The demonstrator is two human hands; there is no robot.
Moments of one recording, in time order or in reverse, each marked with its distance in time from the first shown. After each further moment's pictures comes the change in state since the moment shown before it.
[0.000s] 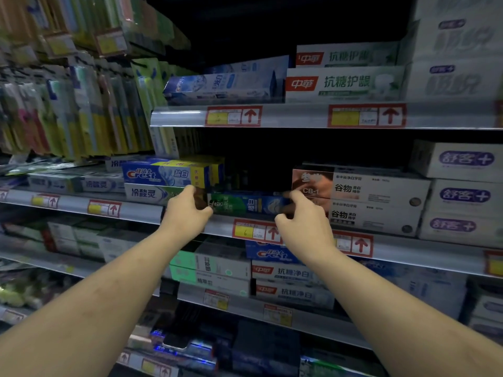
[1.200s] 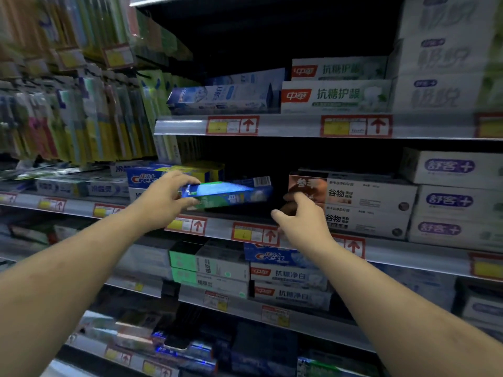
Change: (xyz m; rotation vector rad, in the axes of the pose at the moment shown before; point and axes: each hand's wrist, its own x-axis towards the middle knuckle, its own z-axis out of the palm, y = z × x) left_hand -0.005 0.017 -0.080 0.179 -0.158 0.343; right_hand 0.009 0.004 -0.011 0.247 -0.051 0.051
